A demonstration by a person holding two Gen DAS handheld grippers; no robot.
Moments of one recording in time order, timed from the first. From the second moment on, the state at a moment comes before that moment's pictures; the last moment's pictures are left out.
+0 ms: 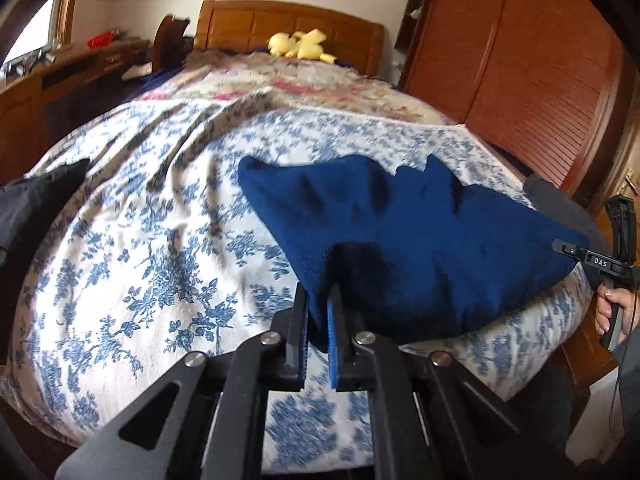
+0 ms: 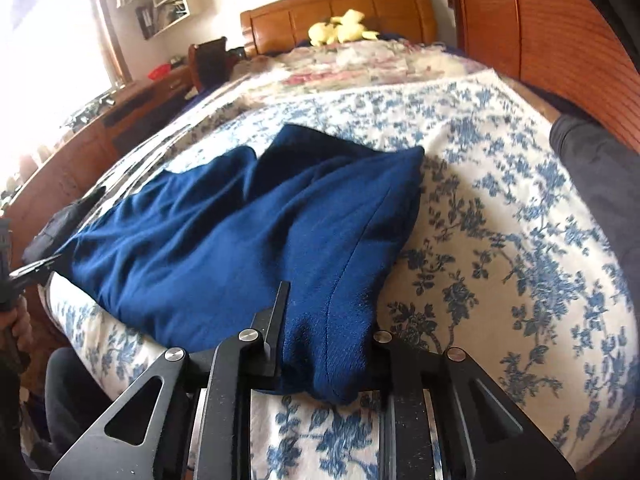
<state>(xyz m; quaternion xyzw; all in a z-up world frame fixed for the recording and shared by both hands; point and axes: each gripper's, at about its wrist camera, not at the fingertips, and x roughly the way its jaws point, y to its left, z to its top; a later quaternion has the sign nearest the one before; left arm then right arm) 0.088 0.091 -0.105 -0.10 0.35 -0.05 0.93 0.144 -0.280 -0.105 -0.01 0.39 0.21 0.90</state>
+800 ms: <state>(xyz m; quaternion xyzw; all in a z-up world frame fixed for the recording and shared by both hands) 0.036 0.066 -0.120 -0.08 0.36 -0.03 0.93 0.062 -0.329 -0.100 -0.04 0.39 0.14 0.91</state>
